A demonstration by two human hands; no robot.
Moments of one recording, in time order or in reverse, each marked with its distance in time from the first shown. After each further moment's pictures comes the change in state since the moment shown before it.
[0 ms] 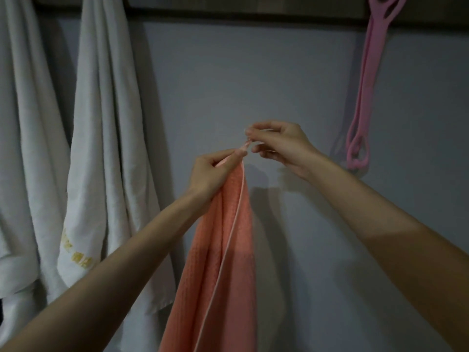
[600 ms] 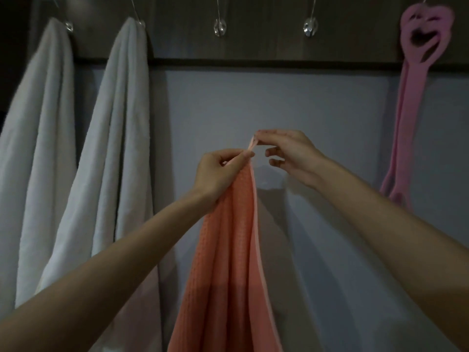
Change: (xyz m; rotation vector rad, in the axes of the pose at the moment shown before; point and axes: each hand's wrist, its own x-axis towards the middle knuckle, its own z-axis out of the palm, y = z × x) left_hand 0.094 0.024 0.012 0.169 0.144 0.198; right_hand 0.102 -0.022 -0.014 0.024 -0.115 -0.109
